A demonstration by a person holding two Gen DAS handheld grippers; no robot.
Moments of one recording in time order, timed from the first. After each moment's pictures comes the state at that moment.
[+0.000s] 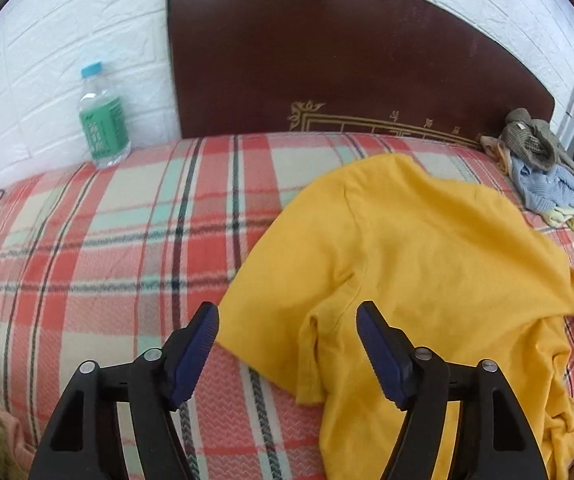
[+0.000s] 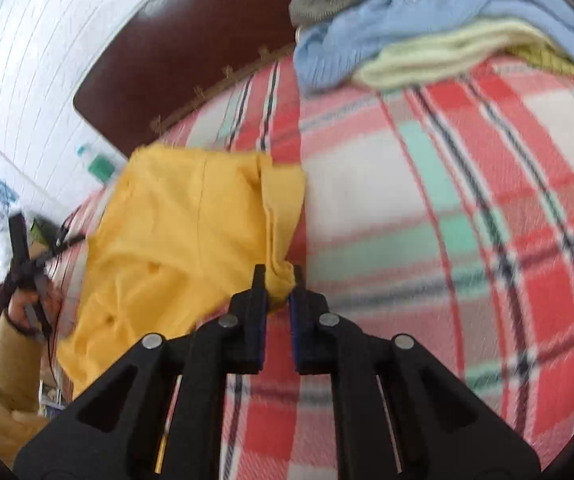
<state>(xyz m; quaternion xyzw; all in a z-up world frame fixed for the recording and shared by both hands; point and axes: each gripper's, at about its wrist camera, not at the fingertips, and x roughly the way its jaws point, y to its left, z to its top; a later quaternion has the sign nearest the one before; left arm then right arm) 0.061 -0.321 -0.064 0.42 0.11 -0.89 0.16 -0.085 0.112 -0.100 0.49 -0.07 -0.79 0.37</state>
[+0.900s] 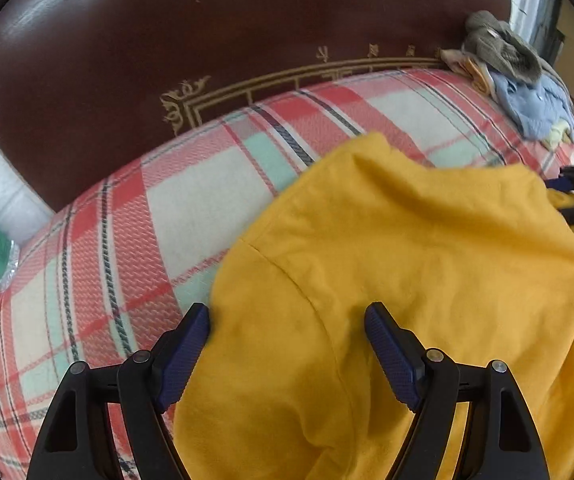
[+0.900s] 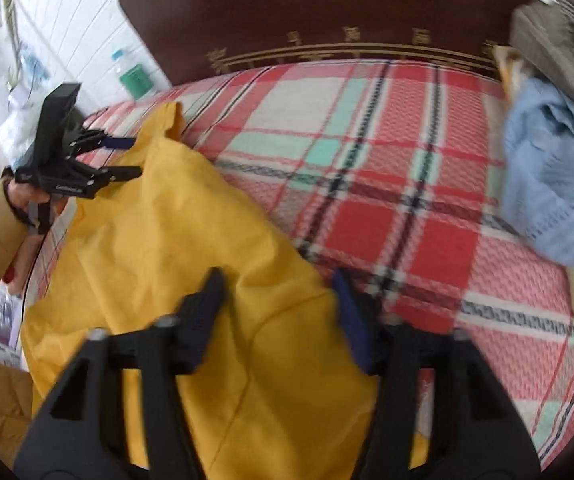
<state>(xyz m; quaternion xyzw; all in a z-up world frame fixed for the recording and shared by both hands) -0.058 -0.316 -0.099 0.51 0.01 -0.86 0.03 -0.160 -0.059 -0.098 0.47 0.14 -0.71 0.51</state>
